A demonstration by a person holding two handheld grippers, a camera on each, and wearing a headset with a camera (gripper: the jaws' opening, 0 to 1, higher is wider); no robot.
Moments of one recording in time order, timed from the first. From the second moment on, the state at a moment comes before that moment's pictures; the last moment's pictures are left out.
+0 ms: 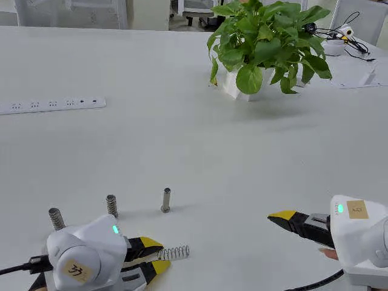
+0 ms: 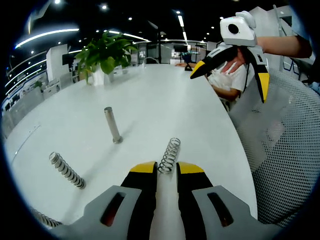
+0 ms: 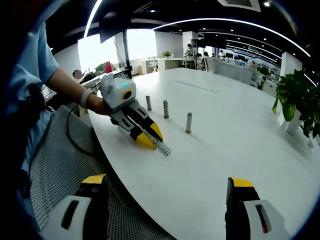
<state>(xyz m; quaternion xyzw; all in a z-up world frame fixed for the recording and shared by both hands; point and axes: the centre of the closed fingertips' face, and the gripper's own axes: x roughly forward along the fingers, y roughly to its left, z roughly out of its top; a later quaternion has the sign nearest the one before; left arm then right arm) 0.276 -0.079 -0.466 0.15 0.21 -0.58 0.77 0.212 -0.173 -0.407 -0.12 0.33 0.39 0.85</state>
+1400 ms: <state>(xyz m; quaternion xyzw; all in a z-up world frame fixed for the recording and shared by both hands) 0.268 -0.048 -0.425 0.07 0.22 -0.54 0.81 0.218 -0.133 -0.403 -0.11 0.31 0.42 0.85</state>
